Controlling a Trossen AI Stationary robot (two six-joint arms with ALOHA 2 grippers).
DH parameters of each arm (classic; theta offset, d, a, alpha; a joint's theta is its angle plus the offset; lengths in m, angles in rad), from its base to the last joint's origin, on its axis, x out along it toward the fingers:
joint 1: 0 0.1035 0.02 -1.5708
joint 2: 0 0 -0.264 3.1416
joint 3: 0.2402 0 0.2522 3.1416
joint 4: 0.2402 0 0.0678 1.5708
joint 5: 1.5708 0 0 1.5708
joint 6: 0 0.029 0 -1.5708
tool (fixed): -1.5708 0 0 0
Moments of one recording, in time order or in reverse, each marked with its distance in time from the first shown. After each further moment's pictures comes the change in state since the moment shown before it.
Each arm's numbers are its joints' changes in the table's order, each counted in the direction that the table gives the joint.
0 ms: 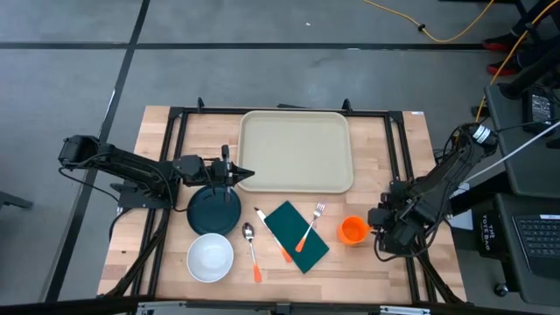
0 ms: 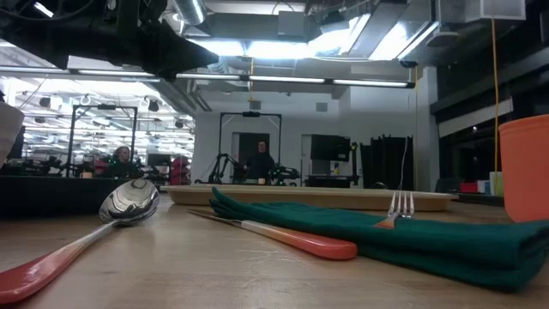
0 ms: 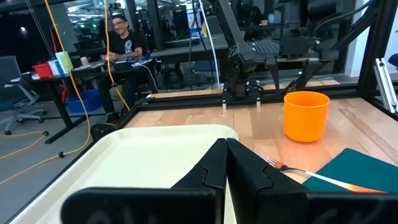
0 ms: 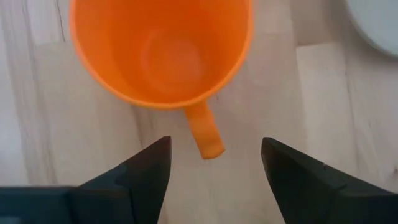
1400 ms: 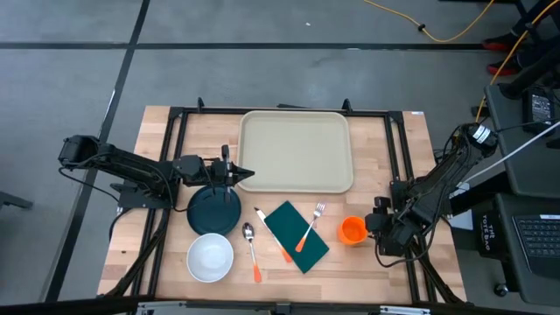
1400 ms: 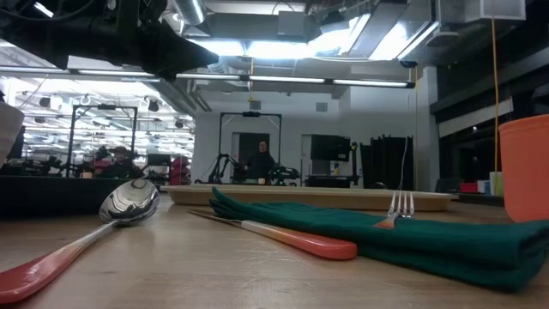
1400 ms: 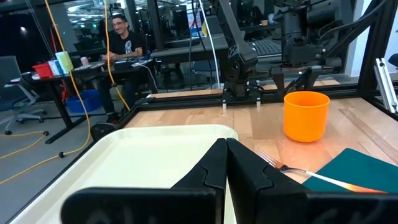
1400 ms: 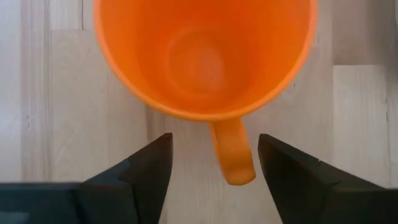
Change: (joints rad) left arm 0.000 0.000 0.000 0.000 0.000 0.000; right arm -0.003 0.000 -0.087 -0.167 0.001 -0.134
